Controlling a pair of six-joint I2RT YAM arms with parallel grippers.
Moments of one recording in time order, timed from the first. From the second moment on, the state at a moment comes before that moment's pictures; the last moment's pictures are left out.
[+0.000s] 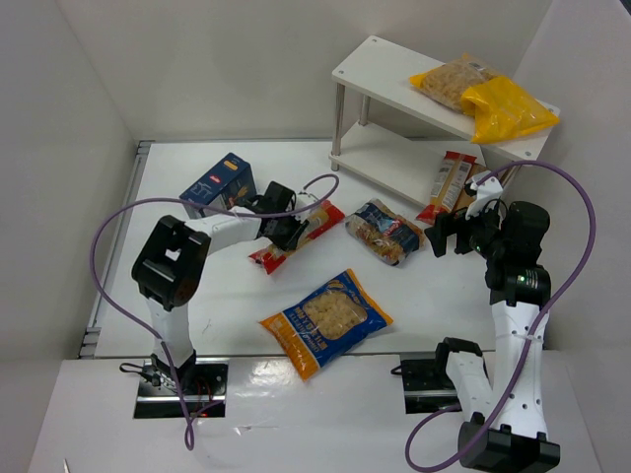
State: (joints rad) left arm -0.50 1.91 1.22 -0.30 0.15 0.21; right arm -0.24 0.76 0.96 -0.64 -0.55 -0.28
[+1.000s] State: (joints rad) left arm -0.44 1.97 1.41 -0.31 0.32 0.05; right arm -0.27 0.77 0.95 -0.64 -0.54 -0.28
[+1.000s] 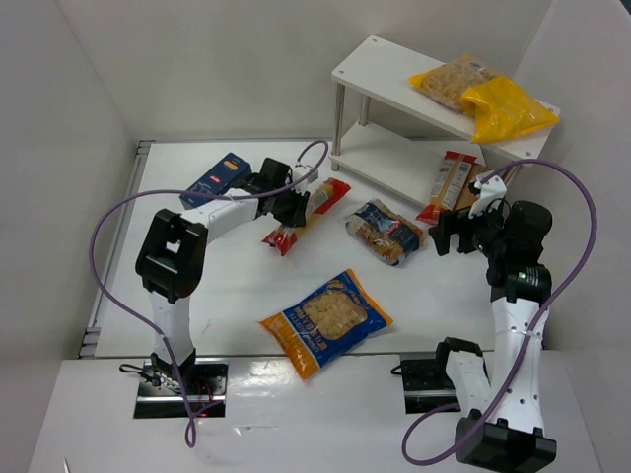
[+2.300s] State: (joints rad) left arm -0.62 2.73 3.02 -0.87 0.14 -0.01; right arm -0.35 0.77 0.95 -0.65 -0.54 -0.29
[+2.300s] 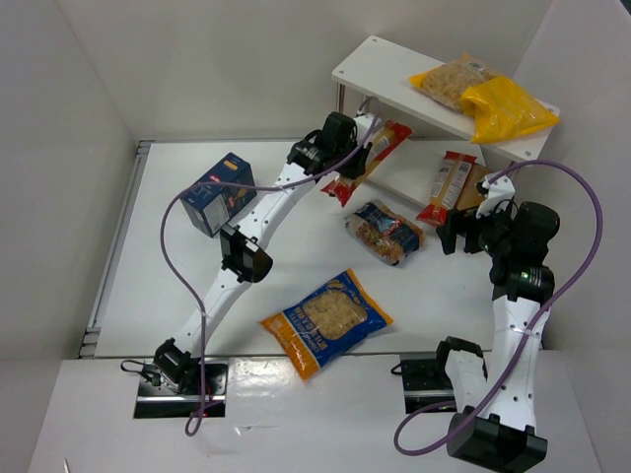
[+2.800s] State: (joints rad) left arm -0.67 2.80 3.08 -0.90 0.11 -0.01; right arm -0.35 0.77 0.95 -0.65 -0.56 -0.29
